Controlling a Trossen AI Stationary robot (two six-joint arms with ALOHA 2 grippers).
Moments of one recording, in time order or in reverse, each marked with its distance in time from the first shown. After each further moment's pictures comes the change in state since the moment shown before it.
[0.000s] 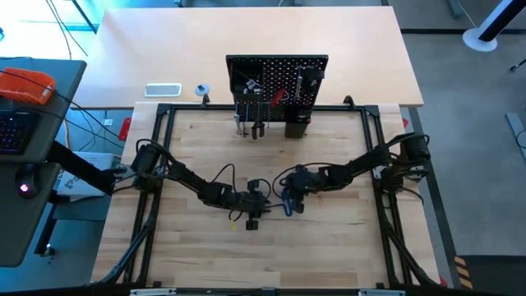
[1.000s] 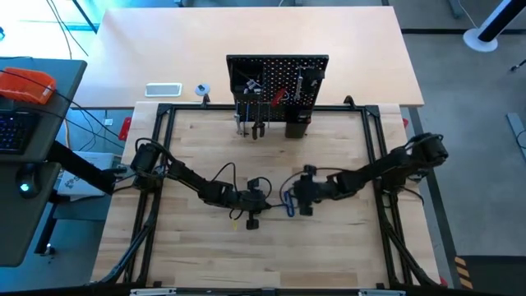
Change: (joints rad) left arm 0.011 -0.003 0.002 -0.047 0.025 -0.045; right arm 0.168 -0.194 -0.008 -0.177 0.272 -0.084
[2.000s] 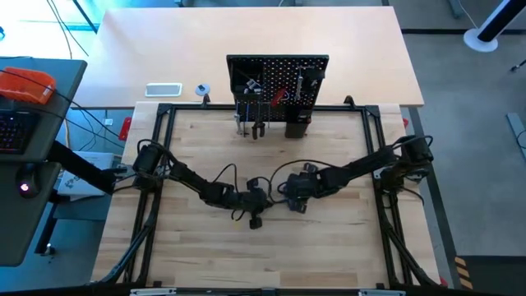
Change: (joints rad) left arm -0.008 0.042 0.003 0.011 -0.064 -0.099; right arm -0.069 0.141 0.291 -0.462 -0.056 0.251
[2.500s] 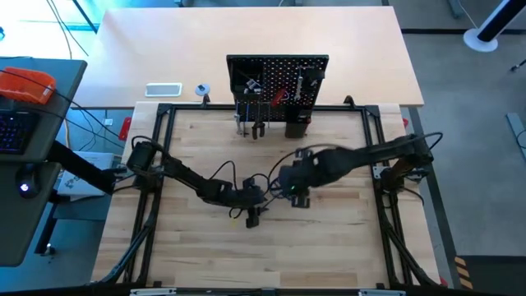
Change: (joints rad) left arm 0.027 -0.097 -0.005 -0.097 0.059 -0.046; right arm 0.023 0.000 0.744 -0.824 -0.040 -0.192
